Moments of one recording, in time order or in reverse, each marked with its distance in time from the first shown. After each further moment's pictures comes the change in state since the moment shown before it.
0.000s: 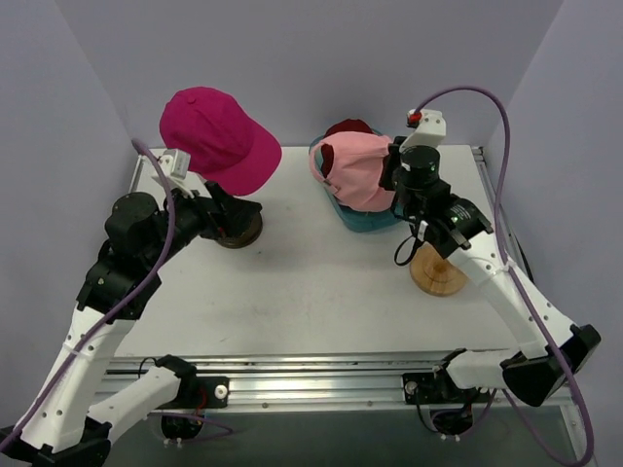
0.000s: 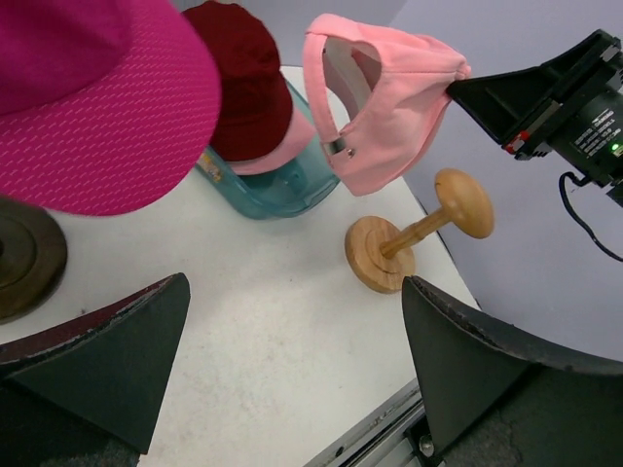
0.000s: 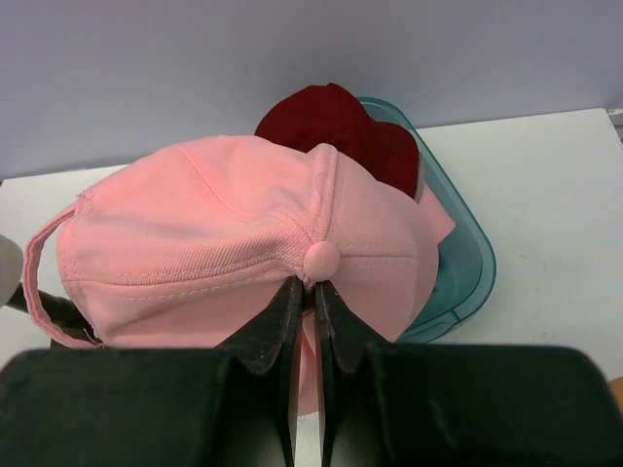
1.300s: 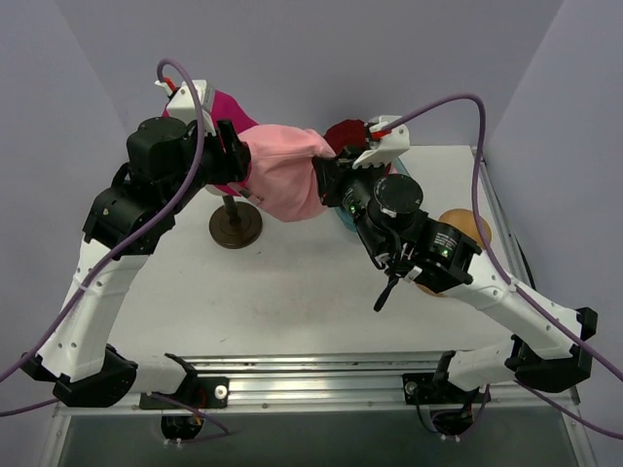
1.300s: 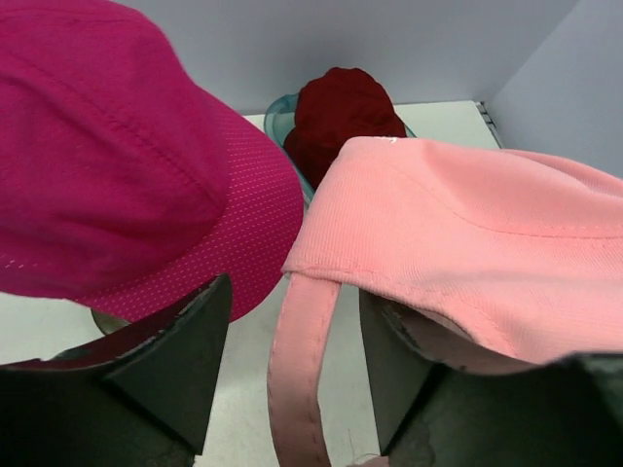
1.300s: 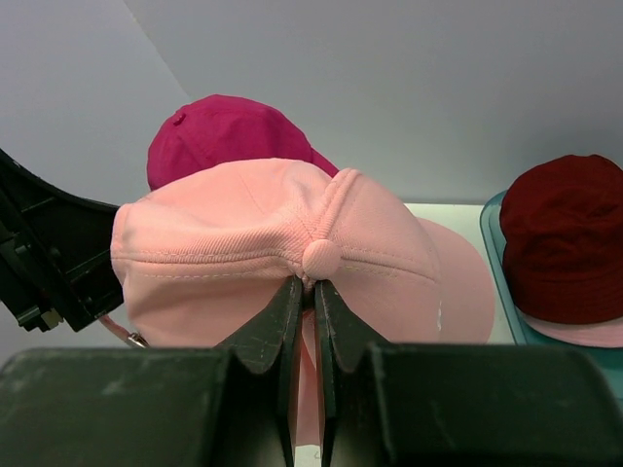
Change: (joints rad) left arm -0.167 0.472 0.729 -0.371 -0.396 0.205; right arm 0.509 0.010 0.222 0.105 0.166 0.029
